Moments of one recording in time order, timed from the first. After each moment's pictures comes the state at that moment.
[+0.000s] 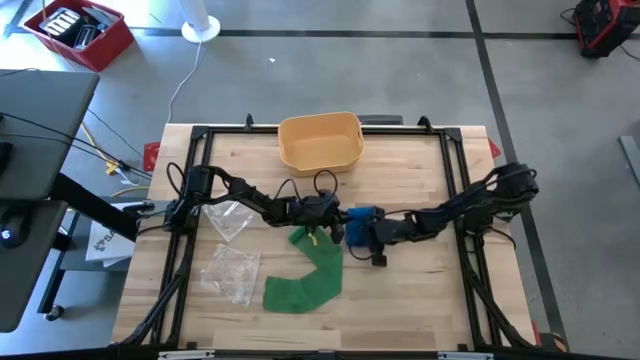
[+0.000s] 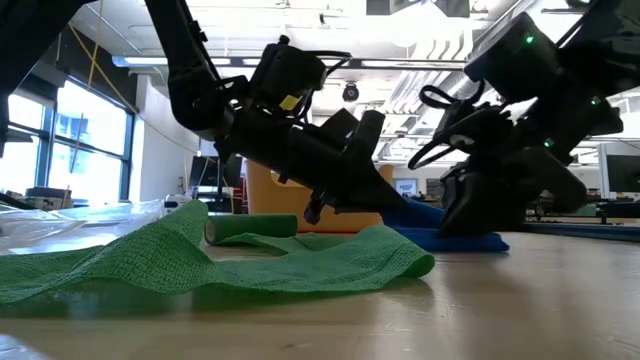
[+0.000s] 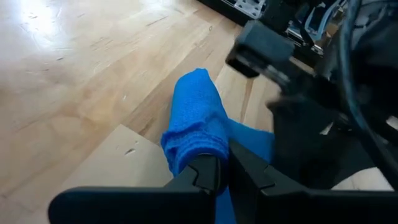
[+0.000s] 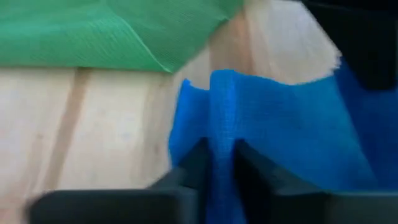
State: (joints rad) left arm 0.01 2.13 0.99 0.76 -0.15 -0.49; right arm 0.21 1.69 0.47 0.37 0.14 0.13
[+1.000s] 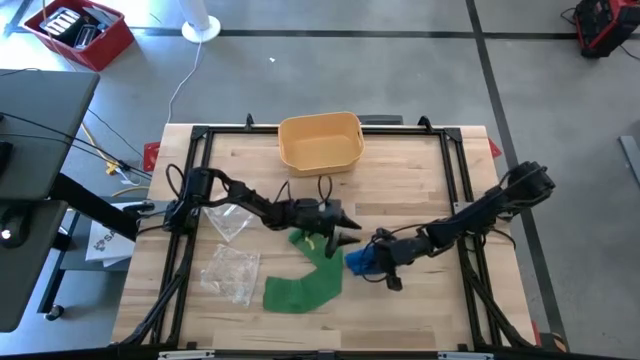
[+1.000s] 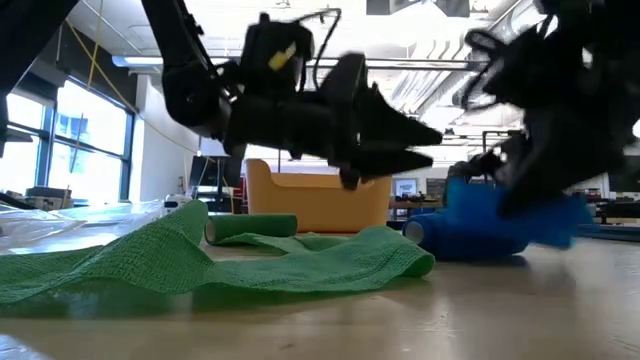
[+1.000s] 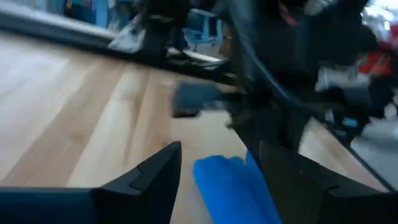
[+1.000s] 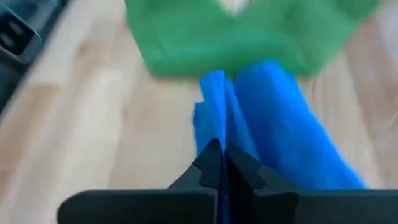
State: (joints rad) left arm -0.04 2.11 0.99 0.97 0.14 -0.24; right arm 0.44 1.50 0.46 0.36 0.11 0.36
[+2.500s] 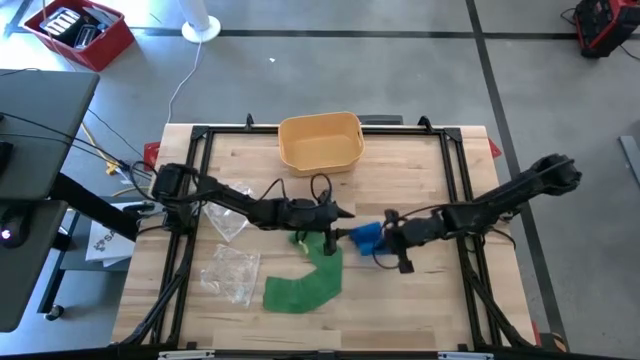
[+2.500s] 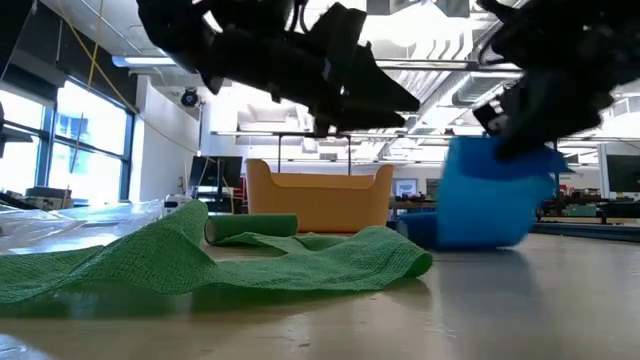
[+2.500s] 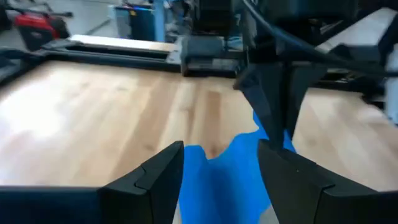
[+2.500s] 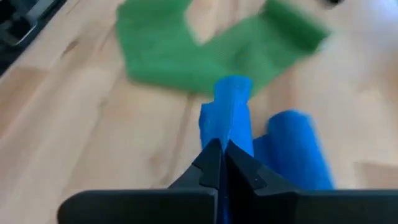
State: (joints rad) left arm -0.10 1.89 1.00 0.63 -0.15 -0.12; right arm 0.35 1.21 0.46 0.05 0.08 0.10
